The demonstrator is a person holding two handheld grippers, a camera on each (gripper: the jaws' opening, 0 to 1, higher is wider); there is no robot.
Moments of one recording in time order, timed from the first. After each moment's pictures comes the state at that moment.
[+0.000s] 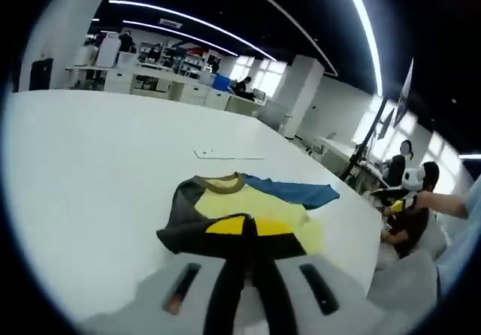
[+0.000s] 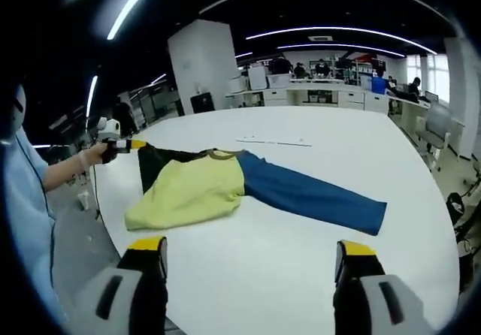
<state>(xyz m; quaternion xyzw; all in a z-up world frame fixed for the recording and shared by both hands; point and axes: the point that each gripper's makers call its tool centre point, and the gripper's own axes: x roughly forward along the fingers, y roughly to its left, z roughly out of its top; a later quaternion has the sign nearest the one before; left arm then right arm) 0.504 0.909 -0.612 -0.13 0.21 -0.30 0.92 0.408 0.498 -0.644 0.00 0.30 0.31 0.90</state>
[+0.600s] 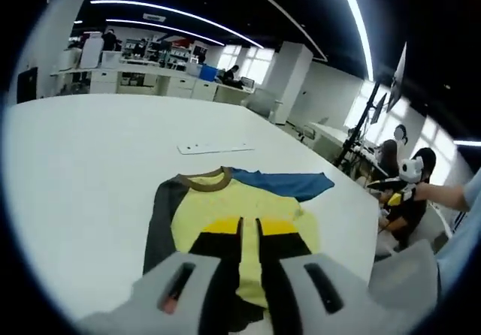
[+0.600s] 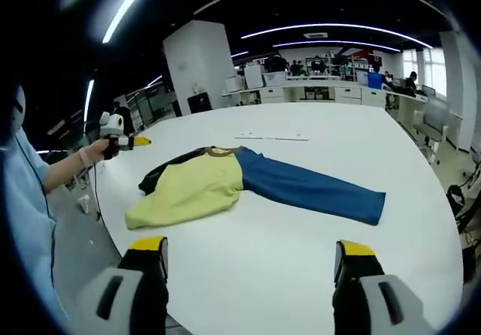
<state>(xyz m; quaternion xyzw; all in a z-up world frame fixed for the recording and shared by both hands) 0.500 0.898 -0.642 -0.10 0.25 -0.31 0.91 0.403 0.494 -0.653 0.01 0.30 0.31 0.90</state>
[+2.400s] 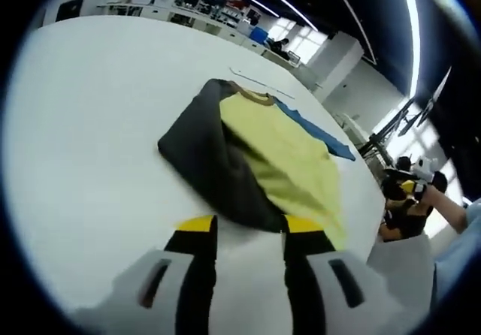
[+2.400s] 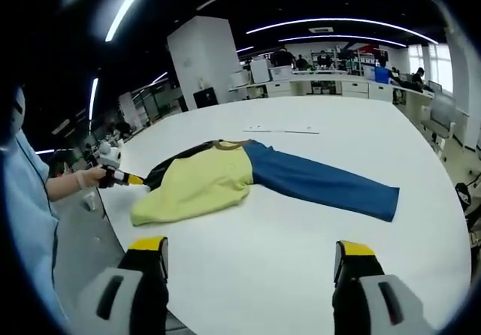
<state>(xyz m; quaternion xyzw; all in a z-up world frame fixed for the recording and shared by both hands) 0.410 0.926 -0.750 -0.21 0.38 -0.23 0.87 0.398 0.510 -0.663 0.01 0.32 0.33 0.89</state>
